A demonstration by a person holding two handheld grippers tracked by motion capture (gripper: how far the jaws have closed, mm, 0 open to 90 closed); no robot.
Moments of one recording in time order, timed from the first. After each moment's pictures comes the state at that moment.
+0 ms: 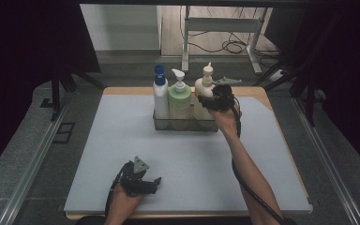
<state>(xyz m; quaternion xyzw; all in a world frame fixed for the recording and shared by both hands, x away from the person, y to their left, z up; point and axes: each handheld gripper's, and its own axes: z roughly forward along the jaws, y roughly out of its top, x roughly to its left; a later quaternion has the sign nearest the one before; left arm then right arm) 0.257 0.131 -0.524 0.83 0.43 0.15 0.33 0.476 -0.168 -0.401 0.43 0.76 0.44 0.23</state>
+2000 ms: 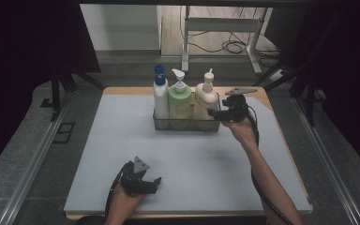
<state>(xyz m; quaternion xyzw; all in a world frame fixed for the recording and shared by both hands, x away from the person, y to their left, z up) 0.257 0.131 -0.524 0.82 0.43 0.16 0.34 0.444 -0.213 -0.406 0.40 0.79 0.43 0.19</state>
